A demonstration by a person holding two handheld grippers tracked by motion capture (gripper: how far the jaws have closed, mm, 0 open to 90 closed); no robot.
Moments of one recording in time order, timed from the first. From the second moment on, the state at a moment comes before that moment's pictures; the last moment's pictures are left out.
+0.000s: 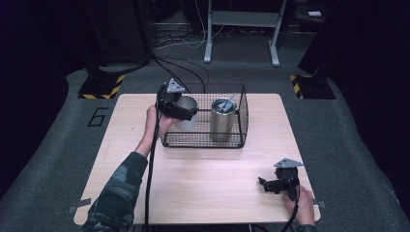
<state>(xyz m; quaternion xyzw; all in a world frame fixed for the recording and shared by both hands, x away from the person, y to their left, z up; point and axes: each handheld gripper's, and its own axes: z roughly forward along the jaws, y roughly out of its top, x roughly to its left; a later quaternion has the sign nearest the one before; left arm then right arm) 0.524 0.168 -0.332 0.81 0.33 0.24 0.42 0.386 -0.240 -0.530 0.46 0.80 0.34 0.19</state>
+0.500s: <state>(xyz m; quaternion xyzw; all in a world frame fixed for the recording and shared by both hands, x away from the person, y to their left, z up) 0.548 0.158 -0.330 0.80 0.35 0.25 0.42 0.386 -0.240 -0.530 0.46 0.80 0.34 0.19</state>
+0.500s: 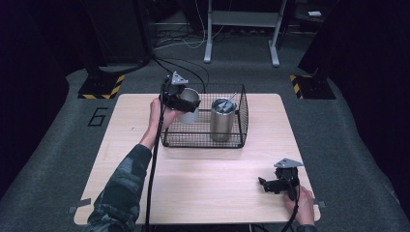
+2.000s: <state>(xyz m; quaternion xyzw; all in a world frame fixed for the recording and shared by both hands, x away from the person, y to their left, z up) 0.584 0.143 -0.386 0.83 0.37 0.20 0.37 0.386 -0.240 -0.530 0.46 0.80 0.34 0.19</state>
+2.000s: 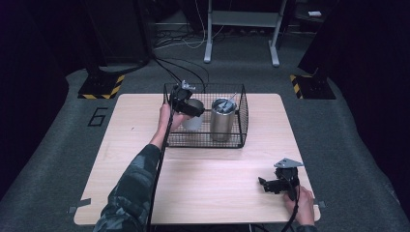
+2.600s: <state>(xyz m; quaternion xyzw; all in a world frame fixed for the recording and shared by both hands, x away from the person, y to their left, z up) 0.585 0.133 -0.402 0.84 0.37 0.19 0.35 0.386 -0.240 -0.530 0.46 0.80 0.34 0.19</state>
